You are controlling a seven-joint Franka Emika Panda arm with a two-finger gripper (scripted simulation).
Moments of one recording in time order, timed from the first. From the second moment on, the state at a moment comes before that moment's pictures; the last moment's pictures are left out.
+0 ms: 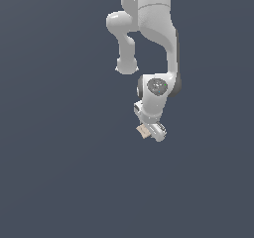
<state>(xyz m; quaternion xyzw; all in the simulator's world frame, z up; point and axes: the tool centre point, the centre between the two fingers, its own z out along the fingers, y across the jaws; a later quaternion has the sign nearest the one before) -0.034 0.103 0.035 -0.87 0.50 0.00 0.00</state>
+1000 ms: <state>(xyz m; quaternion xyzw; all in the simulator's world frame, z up) 0.010 0.245 0.055 -0.87 0.50 0.00 0.00</state>
